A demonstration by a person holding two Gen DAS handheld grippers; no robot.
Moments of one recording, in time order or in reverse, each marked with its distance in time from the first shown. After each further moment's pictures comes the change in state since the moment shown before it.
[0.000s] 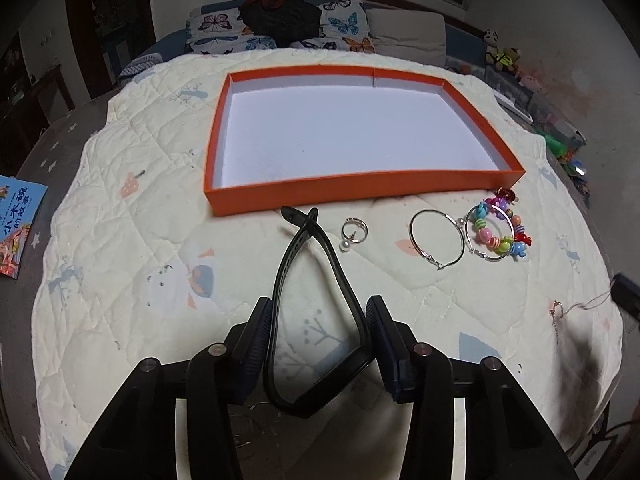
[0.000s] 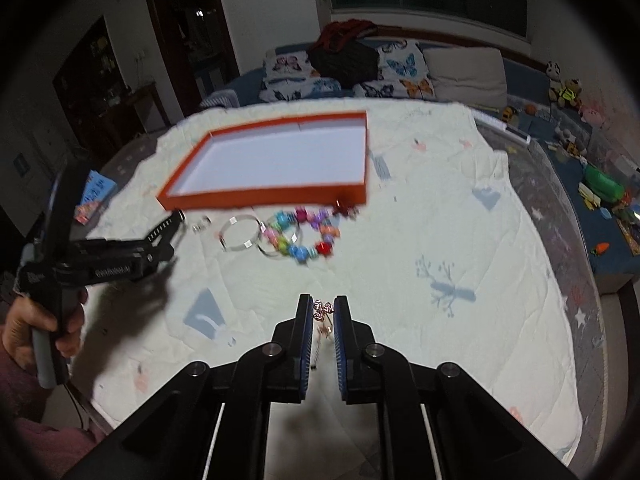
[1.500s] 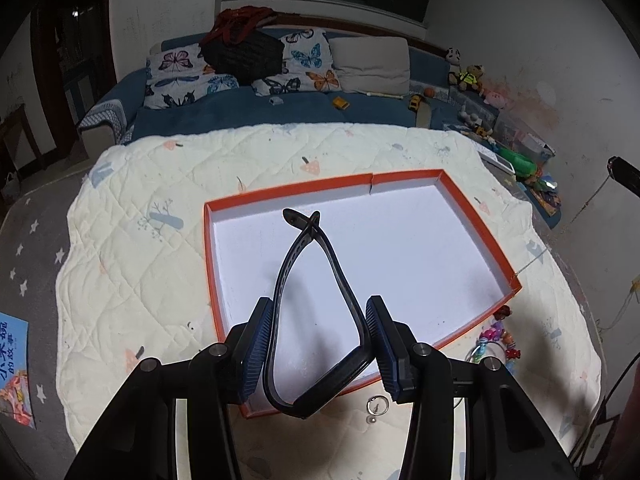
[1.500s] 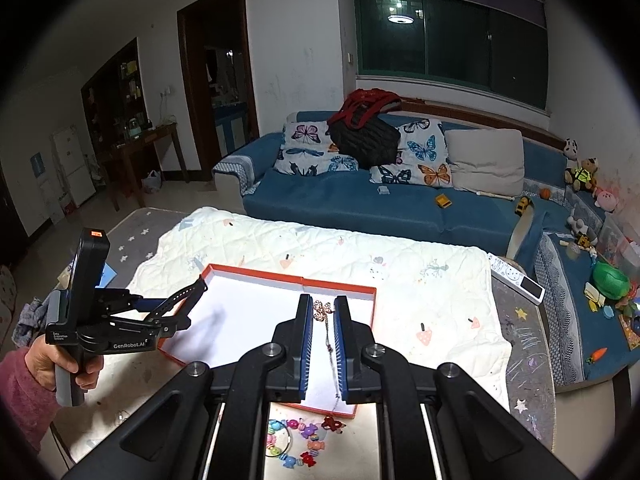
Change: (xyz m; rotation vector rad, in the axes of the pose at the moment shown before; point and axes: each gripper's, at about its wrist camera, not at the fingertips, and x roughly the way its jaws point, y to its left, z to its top) left arm 0.018 0.034 0.148 0.090 -0.075 -0.117; right arm 0.003 0.000 0.148 -0.107 -0.193 0.011
